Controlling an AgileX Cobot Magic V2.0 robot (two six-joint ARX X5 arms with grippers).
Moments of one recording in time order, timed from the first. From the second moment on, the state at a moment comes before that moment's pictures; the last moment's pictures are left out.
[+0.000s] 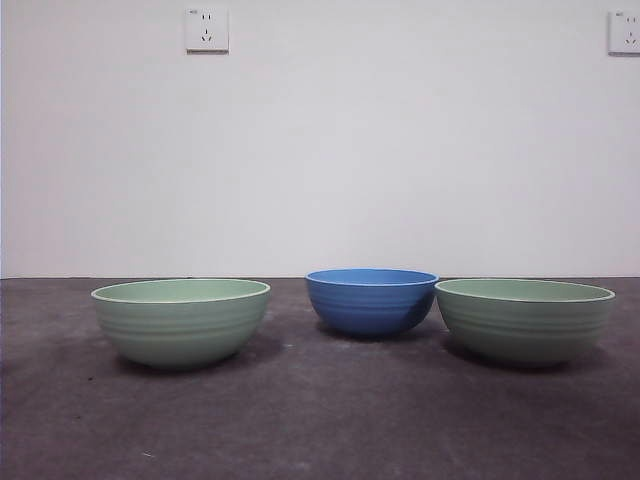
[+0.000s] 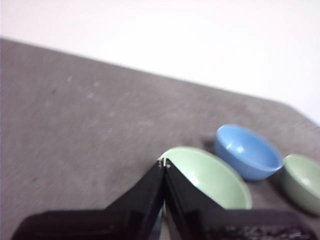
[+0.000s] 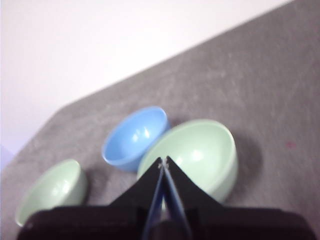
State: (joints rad) left arm -0.03 0.02 0.12 -0.20 0.28 -0.31; right arm 0.12 0.07 0.15 -0.20 -0.24 0.44
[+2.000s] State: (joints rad) left arm -0.06 0.61 0.80 -1.02 0.67 0.19; right arm 0.12 0.67 0.94 -1.21 -0.47 -0.19
